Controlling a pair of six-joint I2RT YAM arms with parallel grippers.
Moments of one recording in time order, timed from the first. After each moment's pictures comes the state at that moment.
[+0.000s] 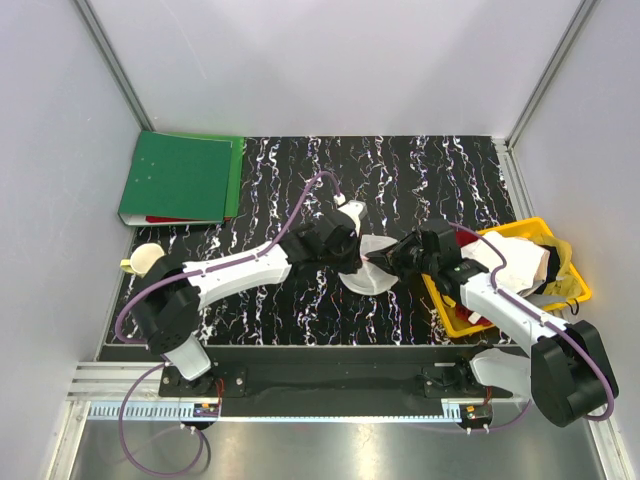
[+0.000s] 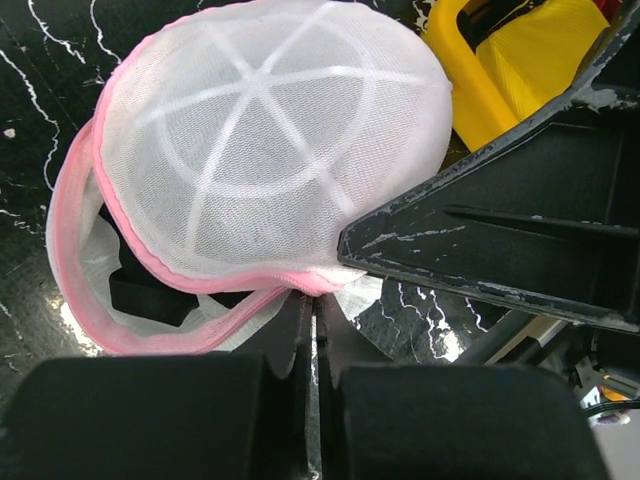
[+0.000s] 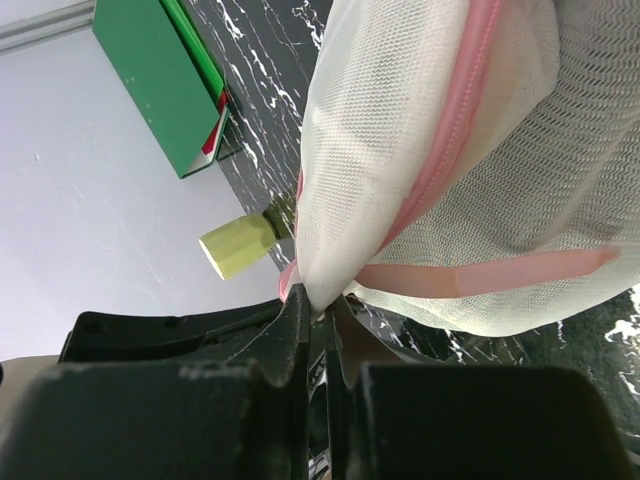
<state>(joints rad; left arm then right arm) -0.93 1.64 1.16 -0.25 -0.02 -0.55 0.42 1.16 0.59 -0.06 -0.31 1.43</state>
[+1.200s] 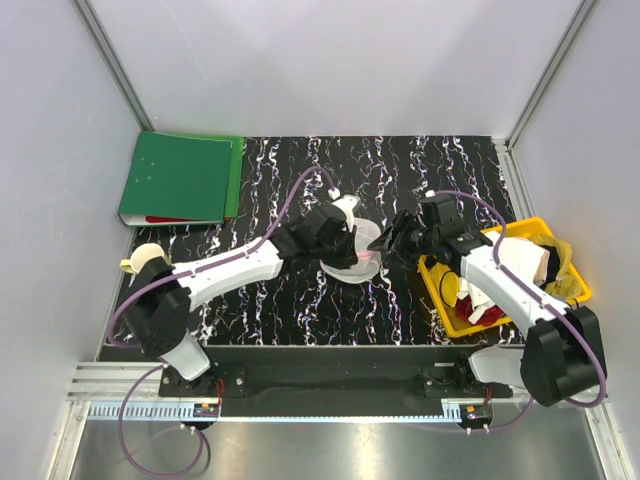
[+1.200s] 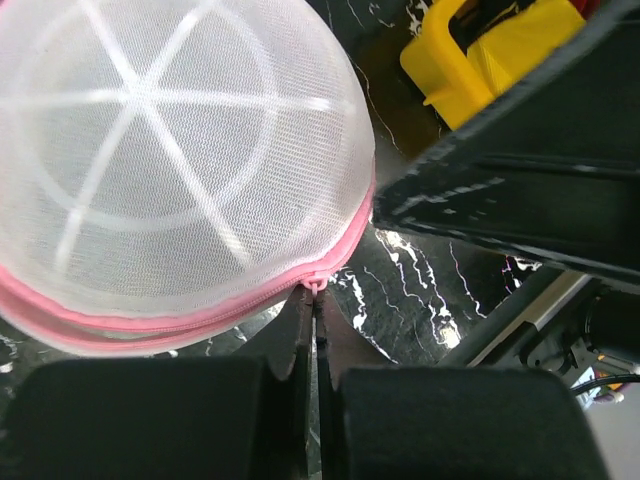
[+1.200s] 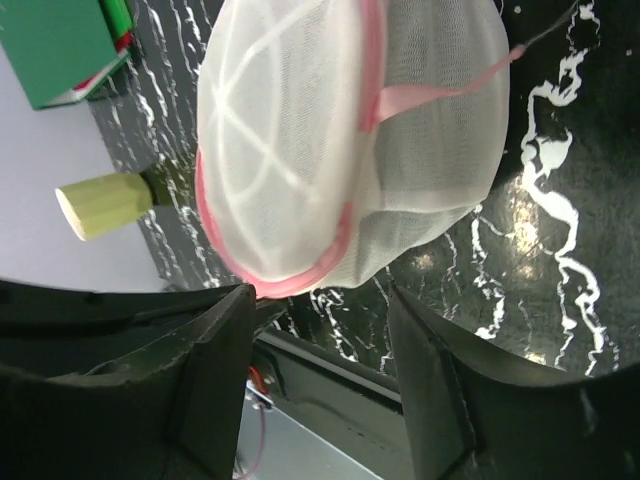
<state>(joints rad) -0.89 1.59 1.16 -0.28 0.05 -0.50 0.36 1.28 0.86 -0.37 -0.36 0.92</state>
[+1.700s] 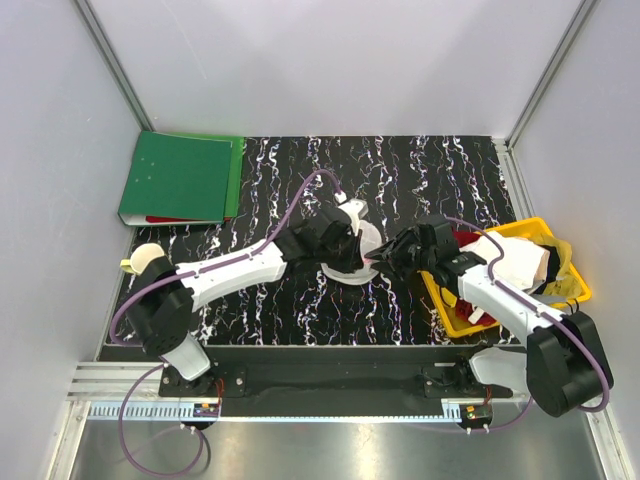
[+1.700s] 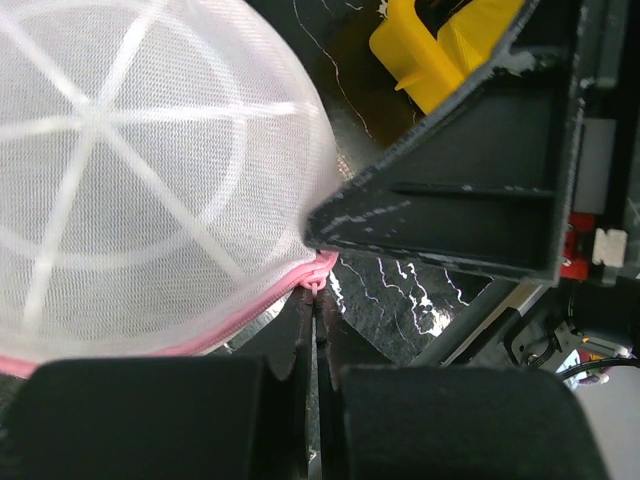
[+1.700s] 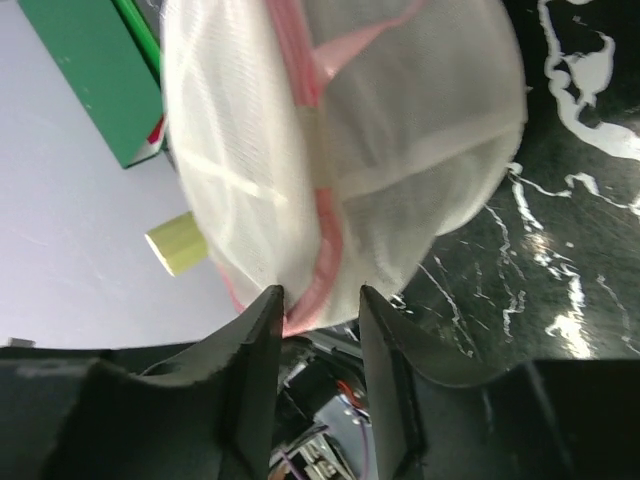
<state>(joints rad) -0.92 1.61 1.16 -0.27 0.08 -0.51 0.41 1.20 0.65 -0.17 -0.32 1.28</state>
